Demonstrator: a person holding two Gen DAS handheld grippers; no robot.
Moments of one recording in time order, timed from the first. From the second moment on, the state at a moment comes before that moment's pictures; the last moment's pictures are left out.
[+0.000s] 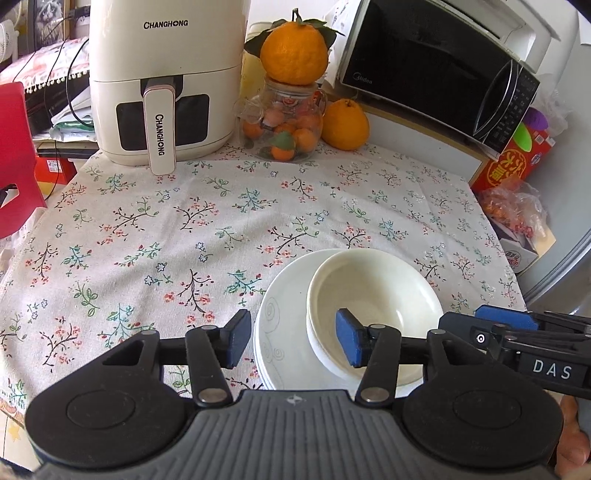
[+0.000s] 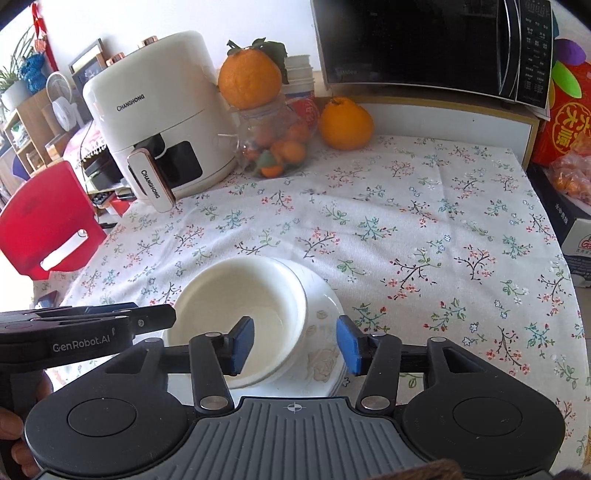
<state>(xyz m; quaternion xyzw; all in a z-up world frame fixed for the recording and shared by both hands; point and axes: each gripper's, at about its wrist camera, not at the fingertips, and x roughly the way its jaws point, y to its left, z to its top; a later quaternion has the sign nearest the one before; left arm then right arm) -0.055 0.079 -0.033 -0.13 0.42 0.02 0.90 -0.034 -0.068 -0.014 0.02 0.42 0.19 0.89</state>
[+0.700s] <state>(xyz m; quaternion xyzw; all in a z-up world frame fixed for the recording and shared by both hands) -0.134 0.045 0.000 -0.04 0.45 0.06 0.89 -0.138 -0.101 0.027 0.02 0.41 0.19 0.89</state>
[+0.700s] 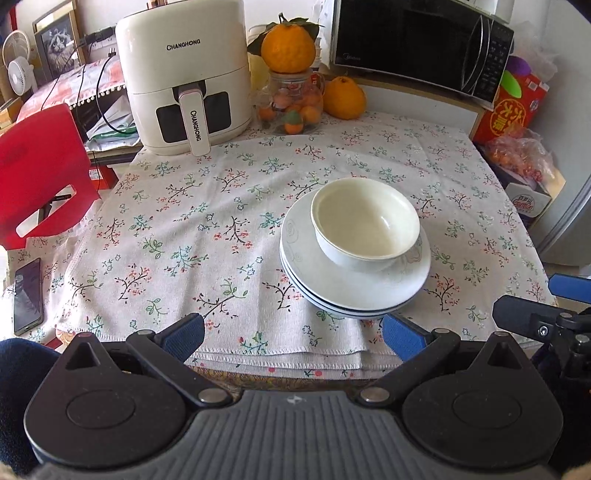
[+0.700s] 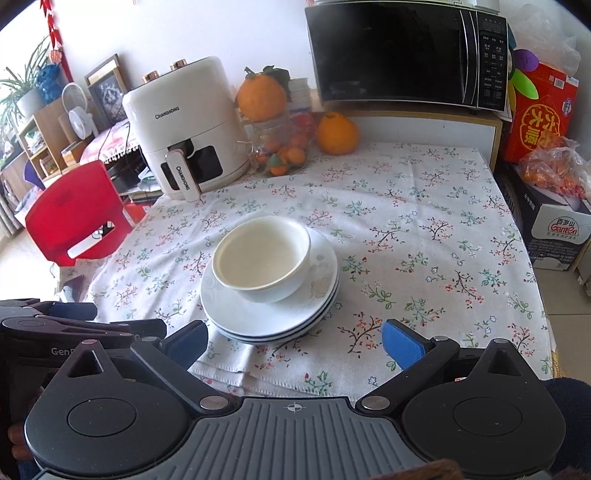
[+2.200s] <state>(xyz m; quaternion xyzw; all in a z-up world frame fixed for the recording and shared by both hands) -0.148 0.034 0.010 -0.05 0.44 0.05 0.89 -0.135 -0.096 0.026 0.02 0.42 0.17 0.89</state>
